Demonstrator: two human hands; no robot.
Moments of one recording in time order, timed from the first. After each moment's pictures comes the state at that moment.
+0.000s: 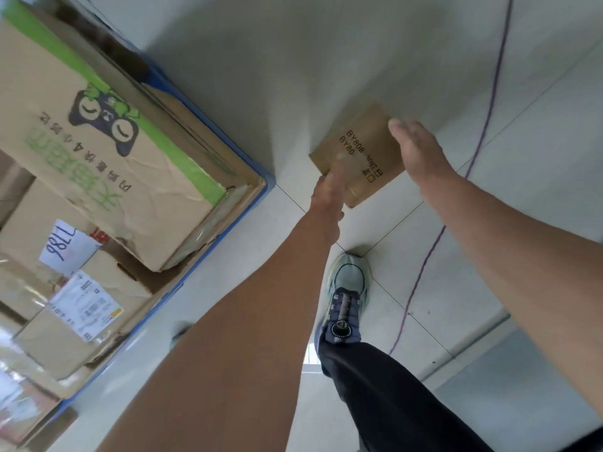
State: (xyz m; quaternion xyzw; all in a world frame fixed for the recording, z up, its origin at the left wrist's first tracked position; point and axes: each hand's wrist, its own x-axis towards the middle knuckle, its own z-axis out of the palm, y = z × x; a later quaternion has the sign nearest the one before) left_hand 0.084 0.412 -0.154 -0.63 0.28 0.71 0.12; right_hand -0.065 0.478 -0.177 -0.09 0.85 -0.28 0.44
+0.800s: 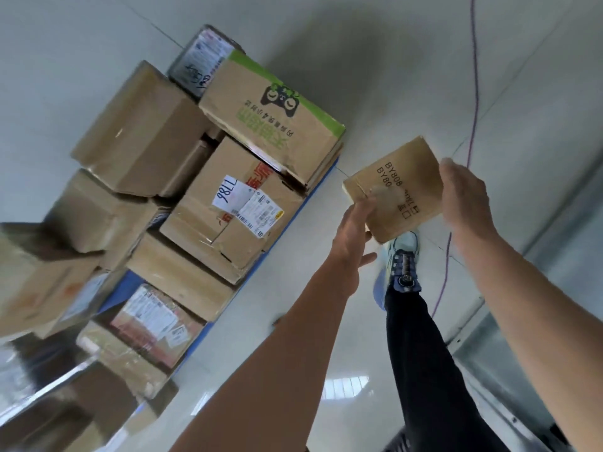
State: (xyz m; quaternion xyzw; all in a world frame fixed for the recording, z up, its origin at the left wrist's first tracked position) left_hand 0.335 0.430 0.086 -0.52 0.33 0.78 0.13; right_hand 0.189 0.531 0.070 -0.02 0.90 -0.34 0.27
